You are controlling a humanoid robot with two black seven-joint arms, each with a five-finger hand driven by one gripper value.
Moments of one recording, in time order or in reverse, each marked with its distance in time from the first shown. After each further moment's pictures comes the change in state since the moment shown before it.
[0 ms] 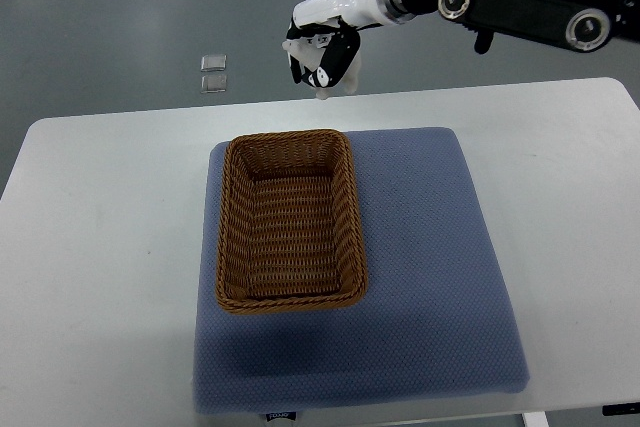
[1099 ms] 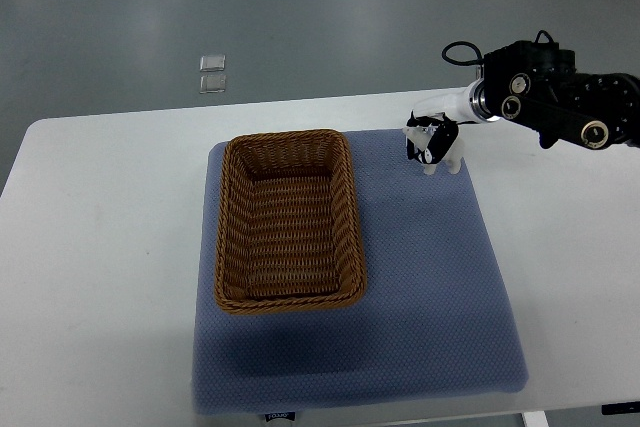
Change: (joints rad) left arm 0.003 0.000 -0.002 0.001 -0.001 0.000 0.000; right arm -0.358 -0.142 0.046 -0.161 -0.153 0.043 0.010
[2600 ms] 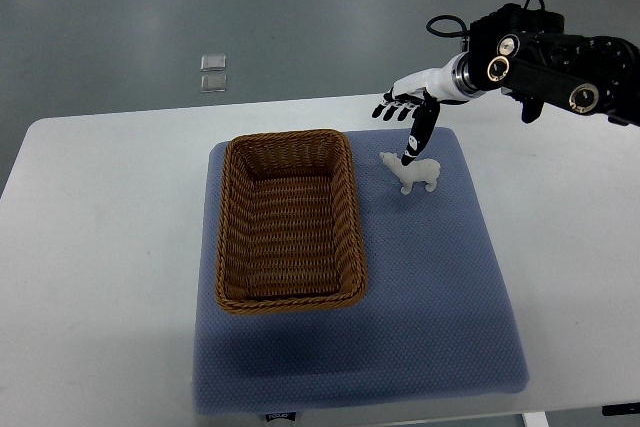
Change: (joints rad) left arm 0.000 0.000 0.000 -0.001 0.000 0.000 0.000; right arm 0.022 0.090 0.001 -0.080 0.140 0.033 -0.024
